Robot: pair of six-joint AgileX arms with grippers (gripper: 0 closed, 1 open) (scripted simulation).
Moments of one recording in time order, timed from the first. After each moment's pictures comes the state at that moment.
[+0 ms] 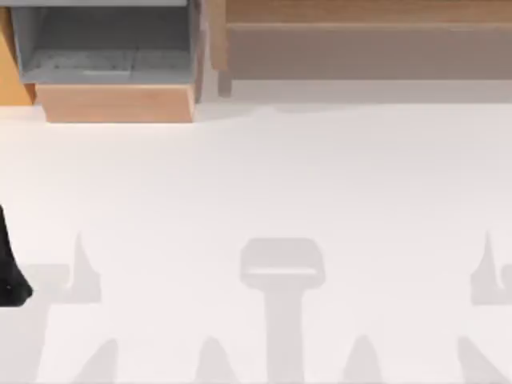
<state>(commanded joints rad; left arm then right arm) 0.00 0.00 0.00 0.00 0.00 0.00 0.00 0.00 0.00 0.00 0.00 0.00</state>
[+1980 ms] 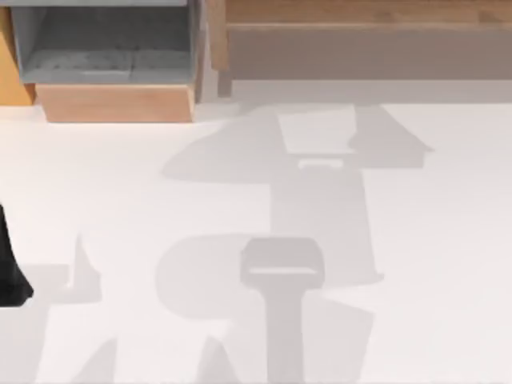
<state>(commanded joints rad) 0.00 0.00 0.00 0.00 0.00 0.00 -0.35 1.69 1.51 0.18 -0.32 0.02</state>
